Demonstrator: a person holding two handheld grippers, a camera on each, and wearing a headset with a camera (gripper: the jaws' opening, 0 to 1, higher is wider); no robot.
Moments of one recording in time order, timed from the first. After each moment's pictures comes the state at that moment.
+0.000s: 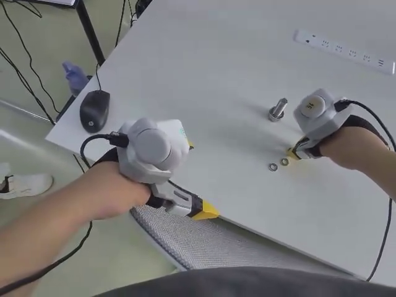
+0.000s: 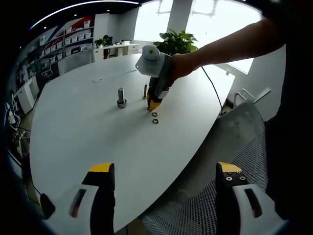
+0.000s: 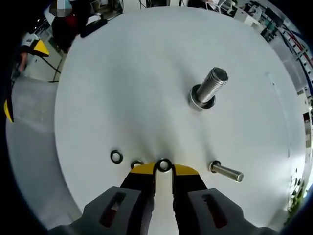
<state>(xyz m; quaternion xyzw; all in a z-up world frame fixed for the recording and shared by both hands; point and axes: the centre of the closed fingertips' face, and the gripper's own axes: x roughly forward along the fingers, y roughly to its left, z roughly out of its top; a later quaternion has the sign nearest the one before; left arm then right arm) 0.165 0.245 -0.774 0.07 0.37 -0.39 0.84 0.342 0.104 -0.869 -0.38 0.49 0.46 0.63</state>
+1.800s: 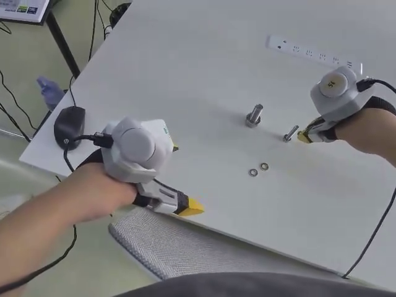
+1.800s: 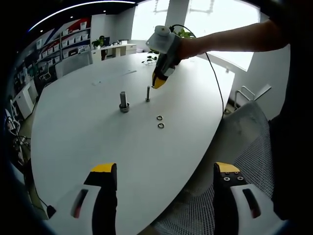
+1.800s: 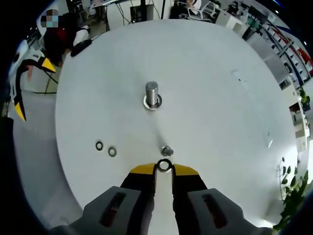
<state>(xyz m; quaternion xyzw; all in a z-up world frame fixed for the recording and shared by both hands) 0.189 0.244 -0.770 0.08 0.37 -0.40 0.84 0.392 0.066 -0.806 -0.36 0.47 0.43 0.68</state>
